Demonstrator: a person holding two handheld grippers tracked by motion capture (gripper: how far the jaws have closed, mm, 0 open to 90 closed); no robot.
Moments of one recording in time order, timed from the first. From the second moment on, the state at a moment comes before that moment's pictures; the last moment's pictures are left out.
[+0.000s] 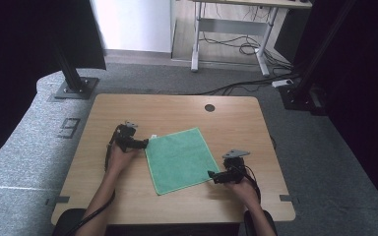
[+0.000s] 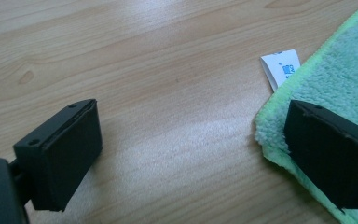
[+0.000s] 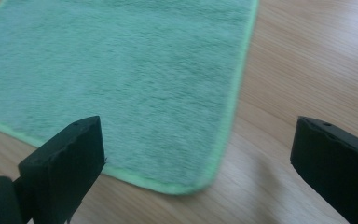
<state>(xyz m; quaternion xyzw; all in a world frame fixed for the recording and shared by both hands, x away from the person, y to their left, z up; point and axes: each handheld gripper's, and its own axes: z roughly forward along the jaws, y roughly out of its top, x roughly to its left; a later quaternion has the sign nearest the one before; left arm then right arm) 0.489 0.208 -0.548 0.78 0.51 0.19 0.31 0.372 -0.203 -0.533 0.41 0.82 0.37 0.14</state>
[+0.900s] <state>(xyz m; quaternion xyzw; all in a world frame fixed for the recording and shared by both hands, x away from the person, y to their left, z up) 0.489 0.208 -0.548 0.78 0.51 0.19 0.30 0.357 -0.101 -0.534 0.29 0.88 0.38 0.06</state>
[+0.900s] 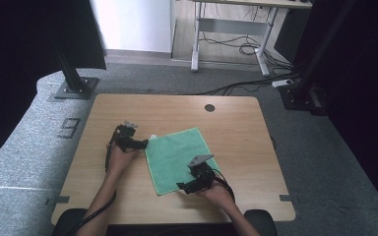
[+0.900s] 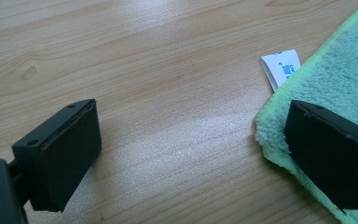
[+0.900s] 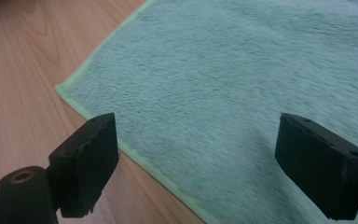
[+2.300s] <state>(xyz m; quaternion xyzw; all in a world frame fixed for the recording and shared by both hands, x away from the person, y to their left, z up) 0.477 0.197 -0.545 0.80 0.46 0.16 0.36 0.326 -0.020 -0.535 0.19 0.92 0.34 0.05</state>
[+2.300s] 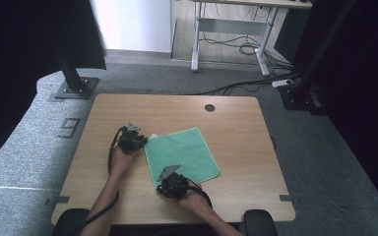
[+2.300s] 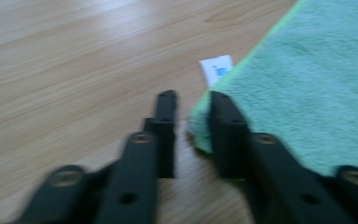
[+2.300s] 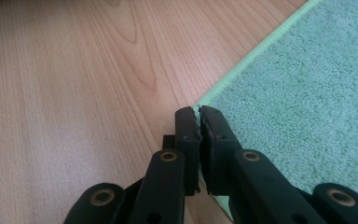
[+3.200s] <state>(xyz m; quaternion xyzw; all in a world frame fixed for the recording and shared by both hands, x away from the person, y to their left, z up) 0.482 0.196 -0.513 0.78 0.46 0.16 0.40 0.329 -0.035 -0.499 0.19 0.90 0.39 0.06</state>
